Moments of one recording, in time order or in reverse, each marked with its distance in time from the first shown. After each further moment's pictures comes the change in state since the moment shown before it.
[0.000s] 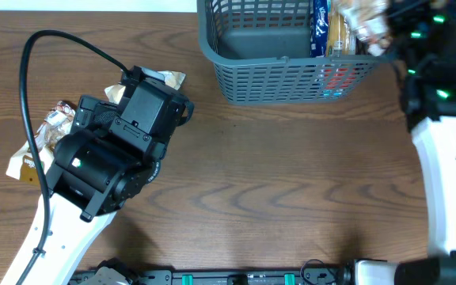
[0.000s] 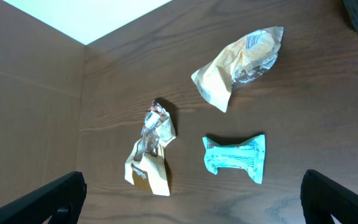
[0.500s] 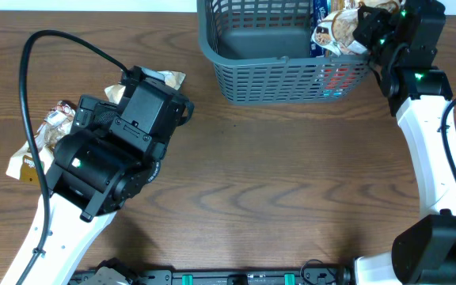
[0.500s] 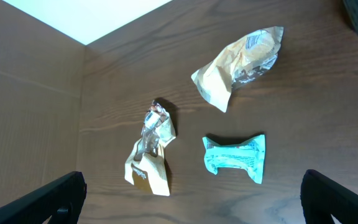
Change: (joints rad) left arm 0.000 0.000 0.000 0.000 0.000 0.000; right arm 0.018 0.123 0.006 -0.088 -0.011 -0.342
